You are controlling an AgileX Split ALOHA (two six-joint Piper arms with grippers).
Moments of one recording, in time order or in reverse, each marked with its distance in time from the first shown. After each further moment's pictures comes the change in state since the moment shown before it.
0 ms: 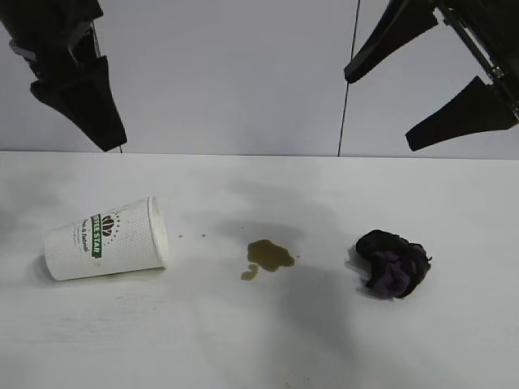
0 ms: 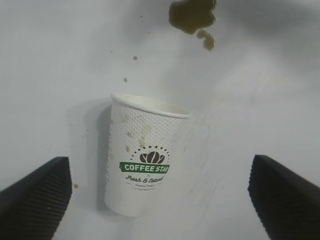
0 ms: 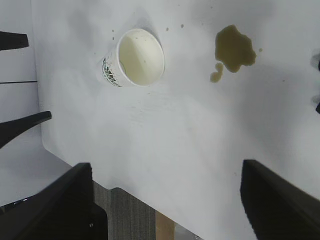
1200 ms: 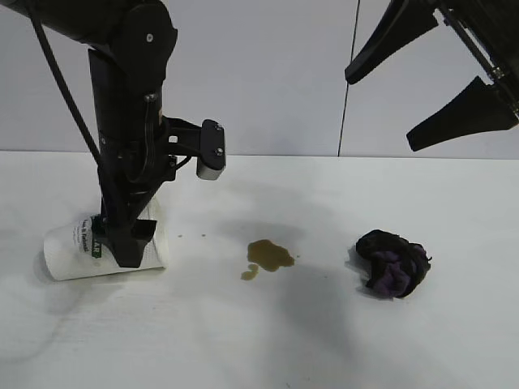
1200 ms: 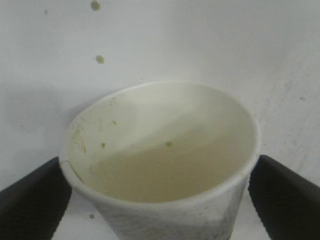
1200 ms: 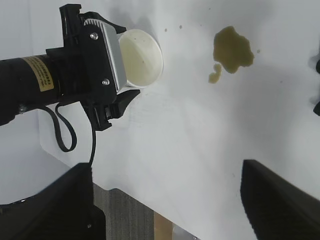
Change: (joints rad) left arm -0.017 0.282 -0.011 0.169 -0.144 -0.201; right arm 0.000 0.000 0.000 -0.011 -0.006 0.000
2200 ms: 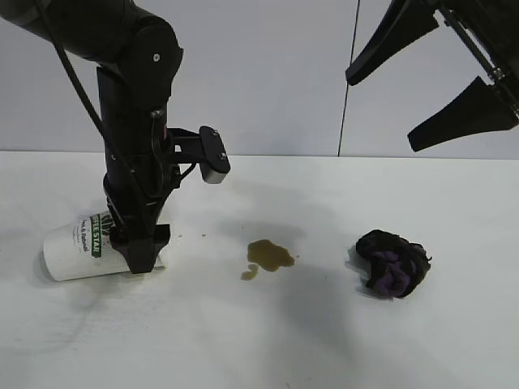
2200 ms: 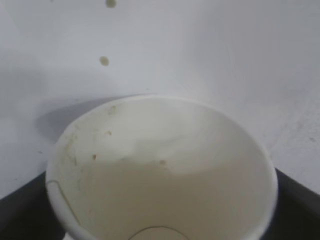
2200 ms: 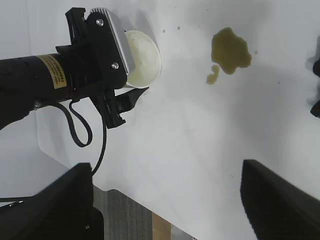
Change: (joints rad) left arm 0.000 0.015 -0.003 -0.007 0.018 -0.066; right arm 0.000 0.000 0.000 -0.001 -0.002 0.000
